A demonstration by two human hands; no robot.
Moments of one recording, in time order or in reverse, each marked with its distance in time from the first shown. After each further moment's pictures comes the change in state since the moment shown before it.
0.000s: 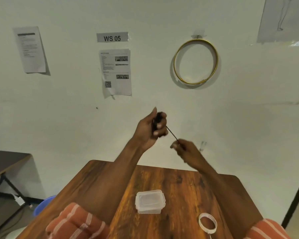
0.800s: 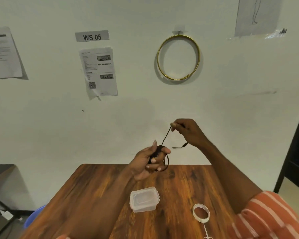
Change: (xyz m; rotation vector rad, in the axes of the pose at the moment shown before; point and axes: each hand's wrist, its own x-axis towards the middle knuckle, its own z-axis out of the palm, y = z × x) left_hand -0.047 -0.079 -0.011 -0.083 -0.215 -0.296; right_hand 0.025 -0.012 -0.060 0.032 0.107 -0.106
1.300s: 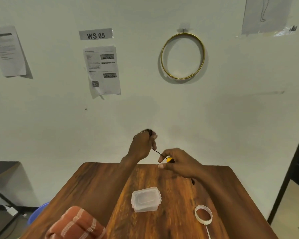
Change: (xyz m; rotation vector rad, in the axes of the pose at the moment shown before) left_hand 0.035 0.025 -0.043 1.316 0.677 0.209; right_hand -0.067 -0.022 0.051 -0.083 -0.397 0.175
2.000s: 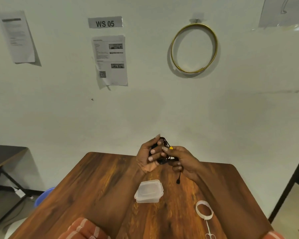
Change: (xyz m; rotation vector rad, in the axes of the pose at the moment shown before) left_hand -0.048 -0.005 0.021 -1.687 -0.462 -0.386; right_hand 0.012 0.017 0.026 0.926 -0.069 0.257
